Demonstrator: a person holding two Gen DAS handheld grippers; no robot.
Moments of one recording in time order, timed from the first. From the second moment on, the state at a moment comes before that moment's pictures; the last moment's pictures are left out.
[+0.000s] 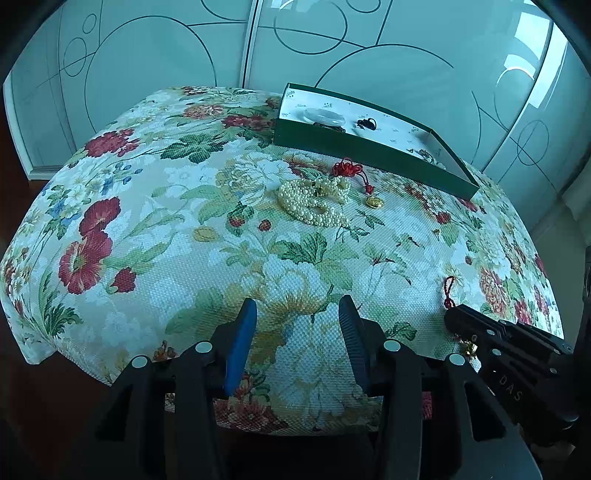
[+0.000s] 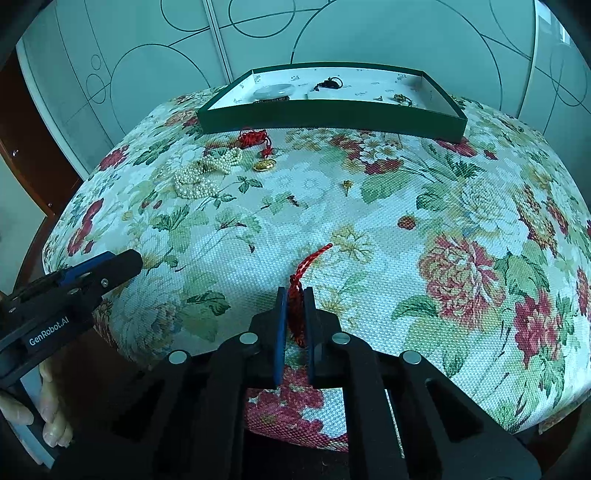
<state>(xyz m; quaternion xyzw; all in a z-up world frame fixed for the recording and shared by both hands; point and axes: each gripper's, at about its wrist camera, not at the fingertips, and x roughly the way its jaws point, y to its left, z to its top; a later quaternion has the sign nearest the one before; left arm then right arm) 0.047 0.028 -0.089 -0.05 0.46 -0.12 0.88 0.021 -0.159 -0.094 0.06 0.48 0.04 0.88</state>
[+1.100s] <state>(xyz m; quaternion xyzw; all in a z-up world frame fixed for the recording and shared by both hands) 0.155 -0.021 -0.098 0.00 0.43 -0.13 0.89 0.046 -0.253 -0.083 0.13 0.44 -0.03 0.89</state>
